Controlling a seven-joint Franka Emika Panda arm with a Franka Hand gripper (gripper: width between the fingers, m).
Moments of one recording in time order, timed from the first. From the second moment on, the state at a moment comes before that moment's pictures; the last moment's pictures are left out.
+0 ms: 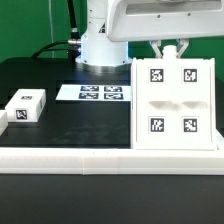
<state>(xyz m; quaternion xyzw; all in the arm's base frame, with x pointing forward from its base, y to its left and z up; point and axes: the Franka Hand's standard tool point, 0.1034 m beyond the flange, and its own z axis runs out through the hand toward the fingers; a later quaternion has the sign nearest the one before) 0.534 0.081 0.124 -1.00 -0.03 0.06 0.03</state>
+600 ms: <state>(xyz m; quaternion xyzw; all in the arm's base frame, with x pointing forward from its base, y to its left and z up) 0.547 0.083 0.134 -1.00 -0.03 0.08 0.03</state>
